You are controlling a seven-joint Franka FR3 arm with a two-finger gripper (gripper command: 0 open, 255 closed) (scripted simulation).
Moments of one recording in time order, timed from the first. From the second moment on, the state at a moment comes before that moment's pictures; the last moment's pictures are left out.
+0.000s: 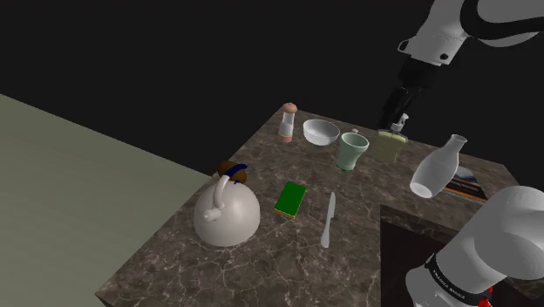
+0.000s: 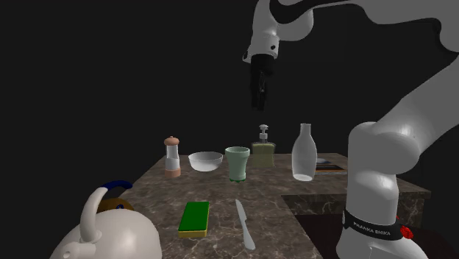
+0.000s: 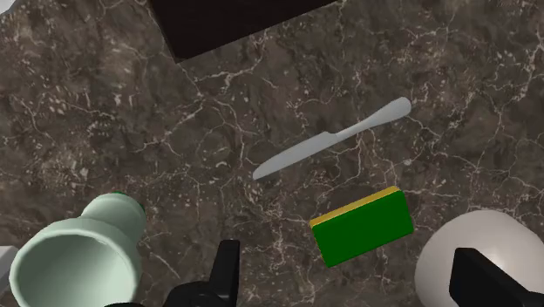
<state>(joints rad) 0.02 -0.80 -0.03 -2.40 0.12 1.65 -0.11</state>
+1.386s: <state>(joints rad) -0.06 -0.27 -0.30 -2.32 0.06 2.03 -0.42</state>
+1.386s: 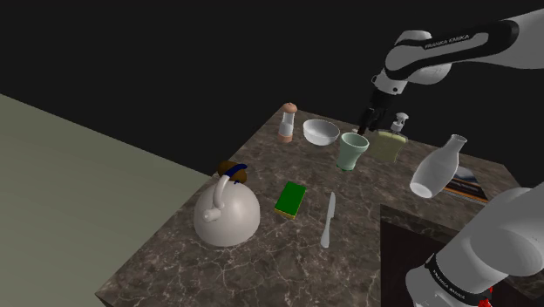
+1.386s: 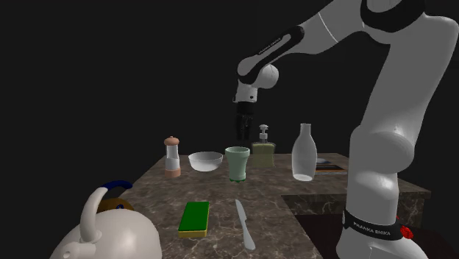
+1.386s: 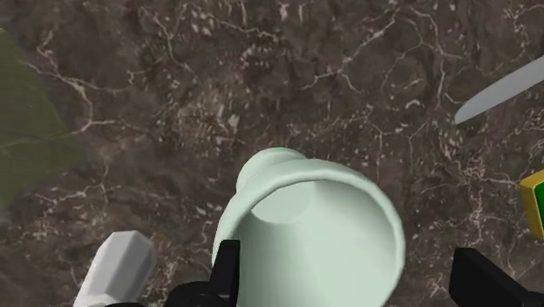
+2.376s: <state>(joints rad) -0.08 -0.03 -0.35 -2.27 0.13 2.20 -0.54</state>
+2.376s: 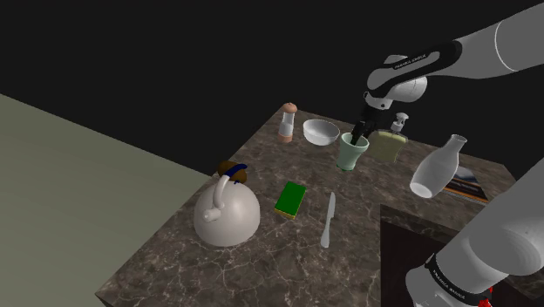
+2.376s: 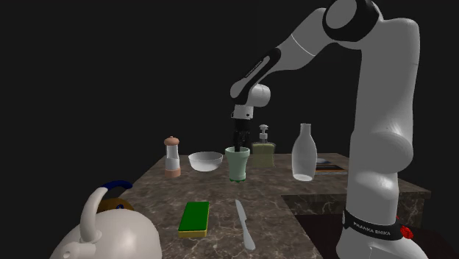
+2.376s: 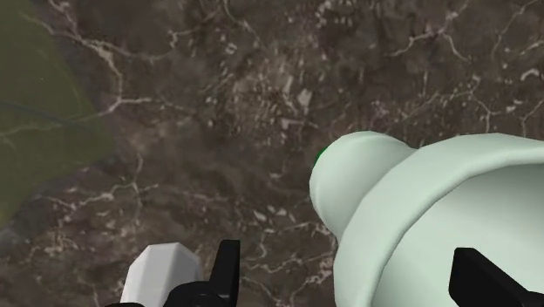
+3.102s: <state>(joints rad) -0.08 -0.03 -0.35 -2.27 0.13 2.20 -0.54</state>
